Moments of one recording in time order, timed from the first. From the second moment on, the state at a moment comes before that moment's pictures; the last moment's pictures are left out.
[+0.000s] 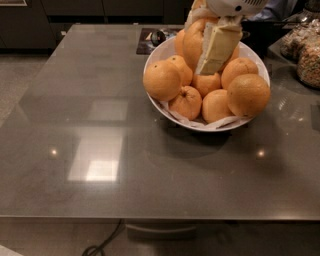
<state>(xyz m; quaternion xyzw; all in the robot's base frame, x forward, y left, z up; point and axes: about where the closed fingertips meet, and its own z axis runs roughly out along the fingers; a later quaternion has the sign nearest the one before) 0.511 -0.065 1.031 -0.76 0.62 -0.01 0.20</state>
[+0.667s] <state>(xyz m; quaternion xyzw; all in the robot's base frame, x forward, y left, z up) 0.495 -0.048 1.043 -0.78 0.59 0.00 0.21</state>
